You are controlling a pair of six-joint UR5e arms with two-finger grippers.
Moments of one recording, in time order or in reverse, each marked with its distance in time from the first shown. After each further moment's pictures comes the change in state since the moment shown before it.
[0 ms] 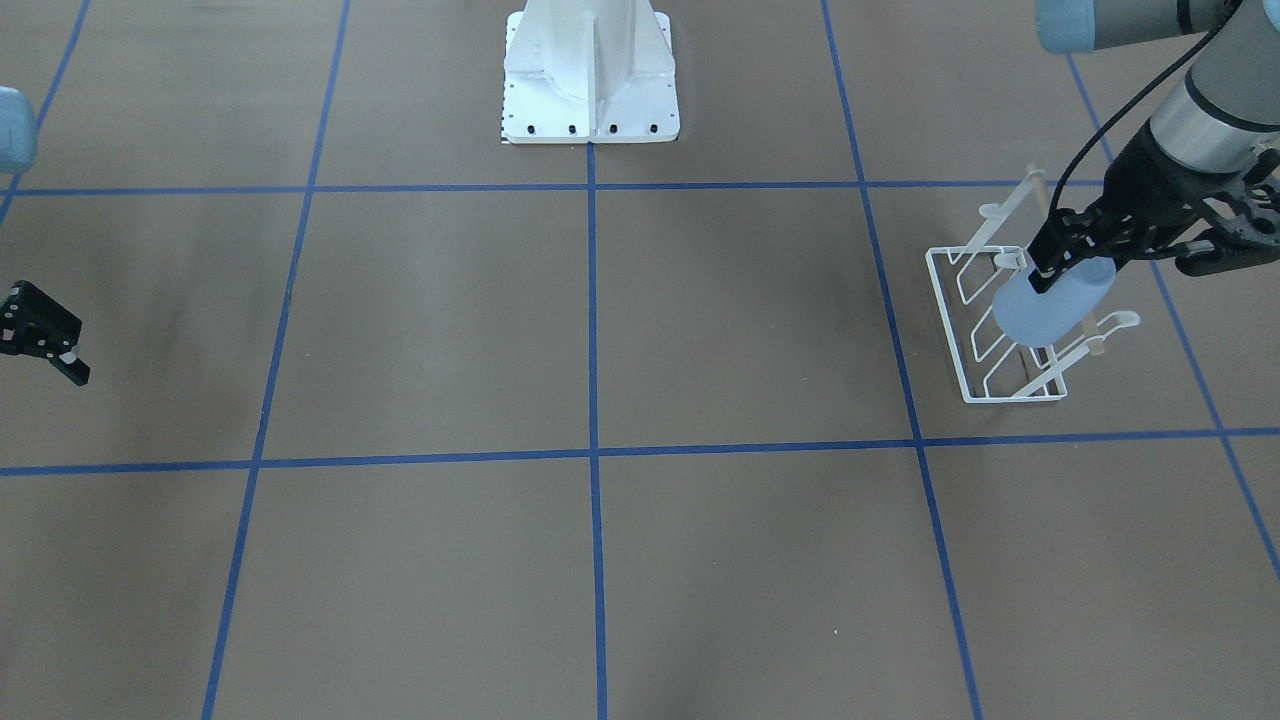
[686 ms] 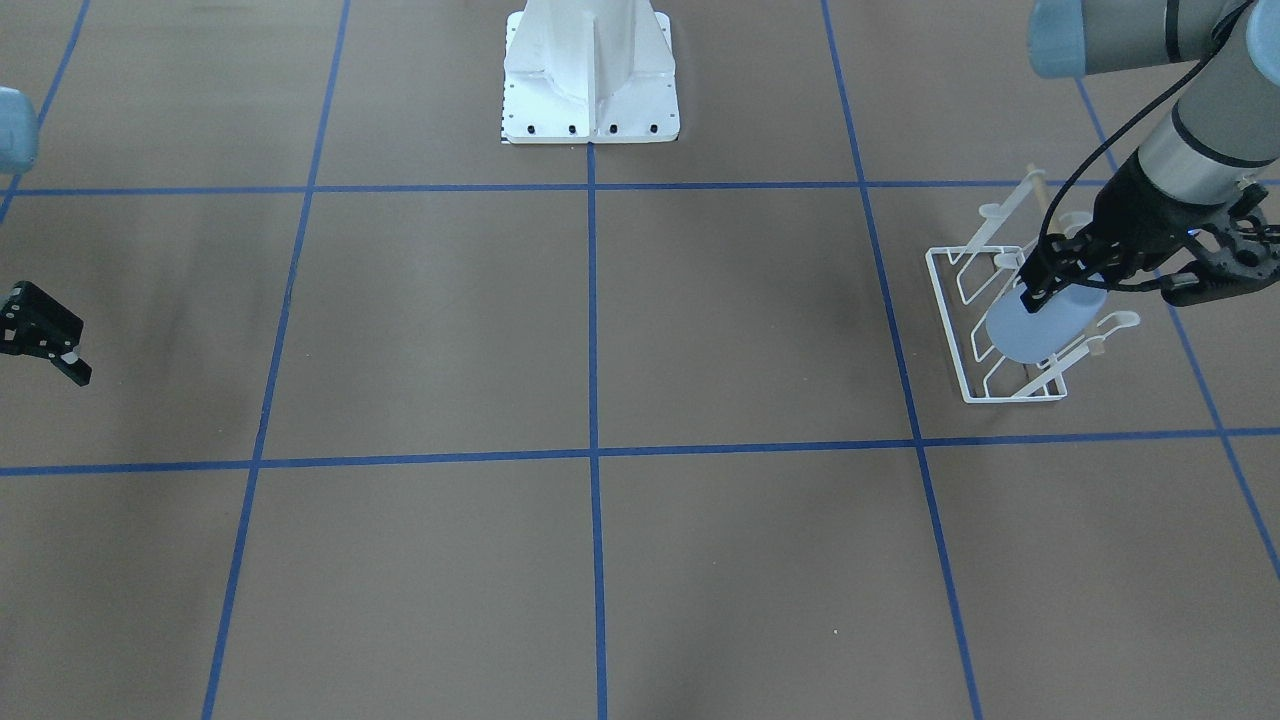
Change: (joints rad) left arm 0.014 -0.035 0.063 -0.004 0.000 0.002; right arm -0.001 0.001 0.001 0.000 0.000 0.001
